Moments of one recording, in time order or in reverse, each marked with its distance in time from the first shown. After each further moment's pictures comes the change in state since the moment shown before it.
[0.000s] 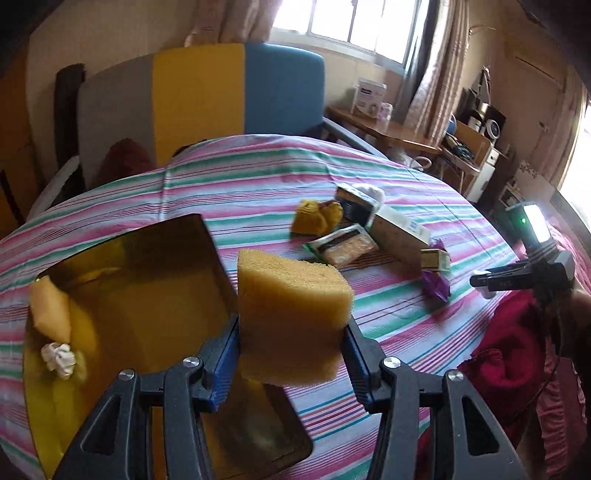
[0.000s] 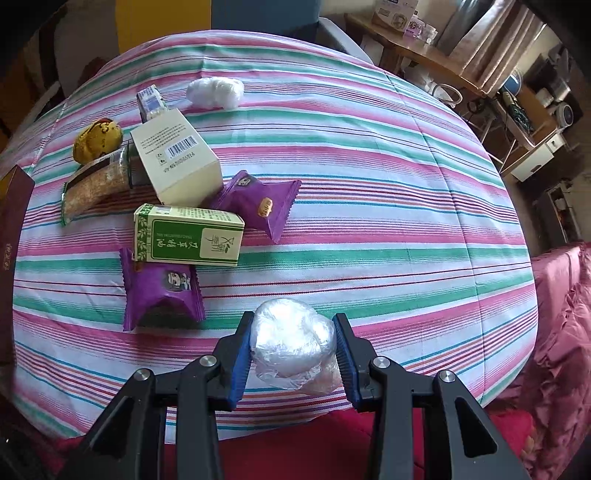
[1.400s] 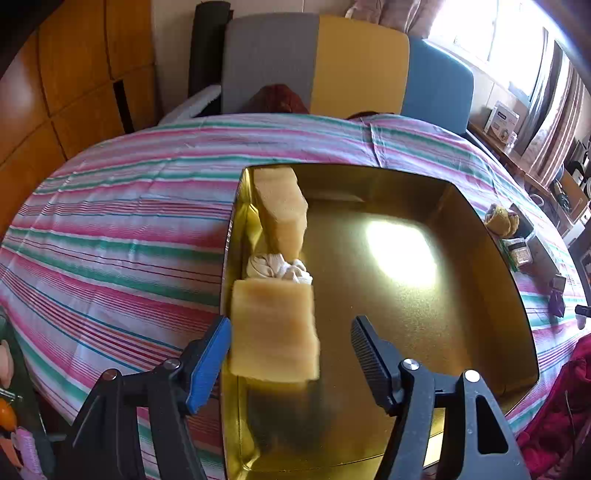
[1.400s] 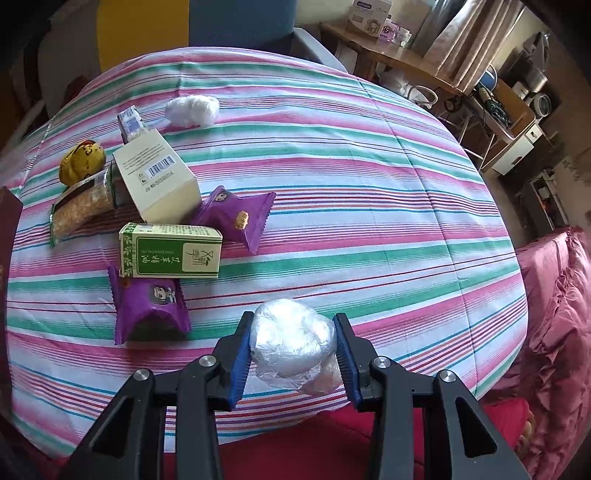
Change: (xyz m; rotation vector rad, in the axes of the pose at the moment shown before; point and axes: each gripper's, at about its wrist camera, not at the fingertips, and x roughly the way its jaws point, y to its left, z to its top) left arm -0.038 0.209 -0.072 -0.301 0.079 0.321; right arm -0.007 -0.006 -0.002 0.070 -0.048 -0.054
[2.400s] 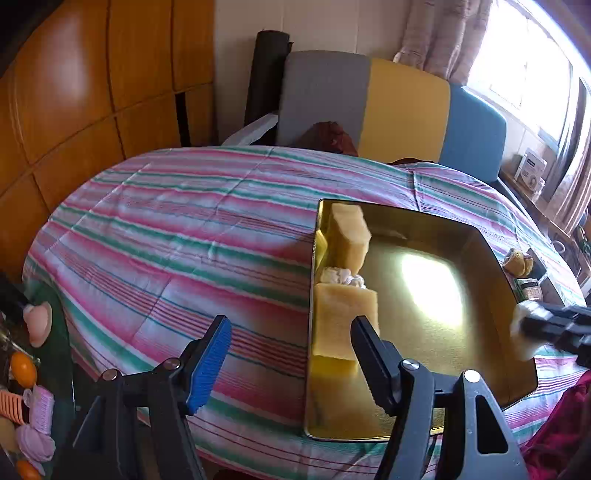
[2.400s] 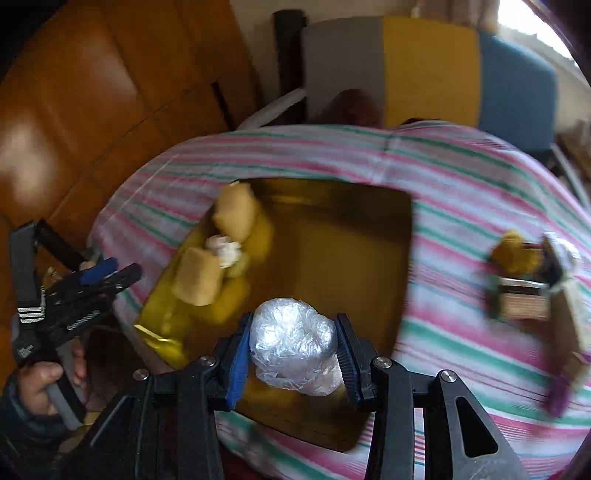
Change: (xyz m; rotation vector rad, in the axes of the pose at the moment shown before) left arm -0.054 0.042 -0.024 -0.141 -0.124 0.107; right arm -0.136 0.363 -0.041 -0.487 -0.191 0.688
